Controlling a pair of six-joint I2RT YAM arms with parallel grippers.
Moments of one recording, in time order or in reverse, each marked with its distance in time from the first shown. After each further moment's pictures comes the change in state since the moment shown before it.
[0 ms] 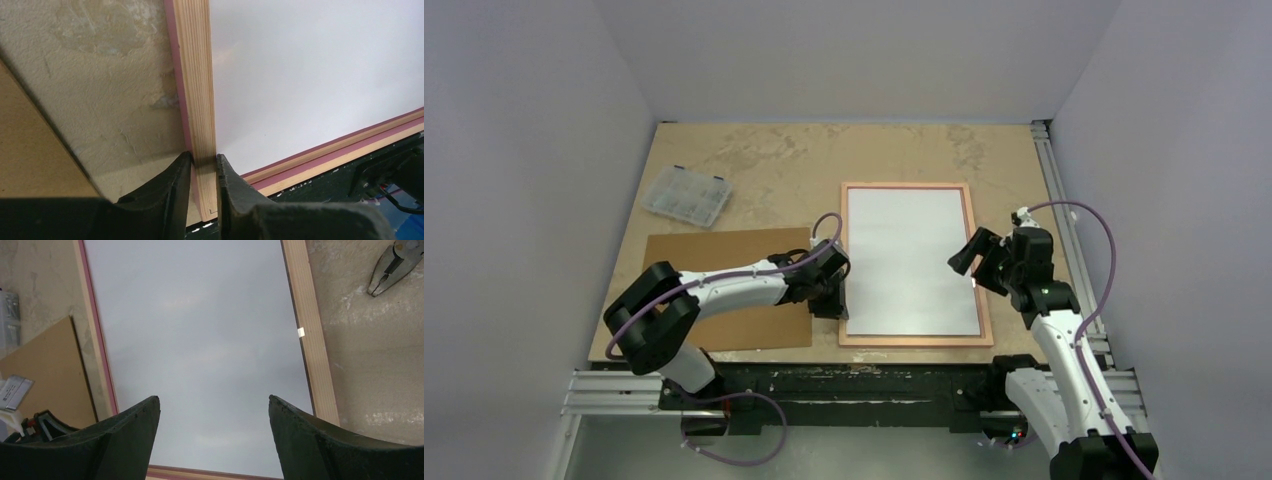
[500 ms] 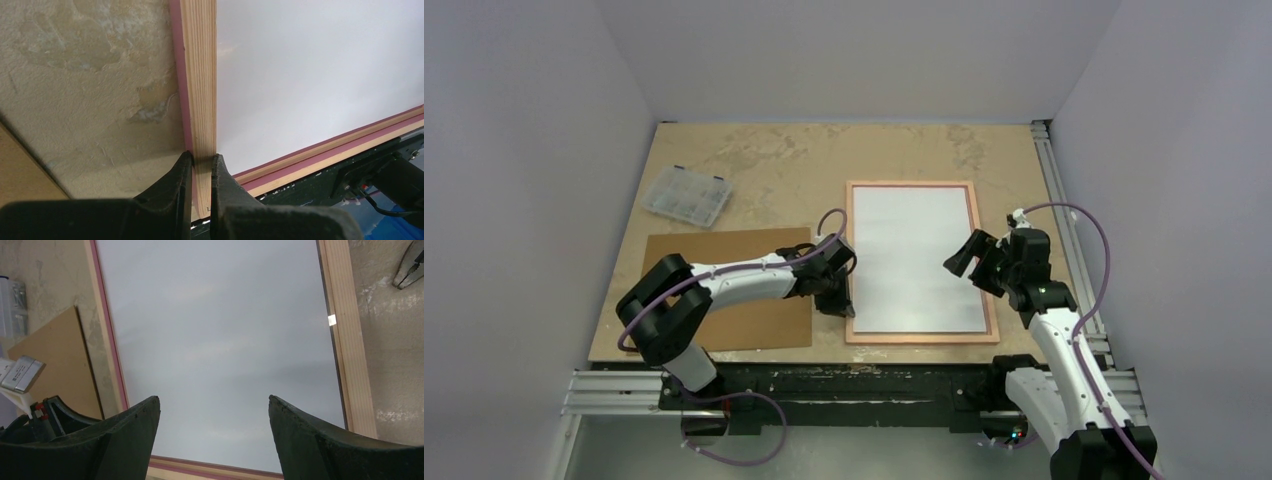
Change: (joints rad) left arm 0.006 0.068 0.066 -0.010 0.034 -0.031; right arm 0.000 0.021 -0.031 0.037 -0.057 0.008
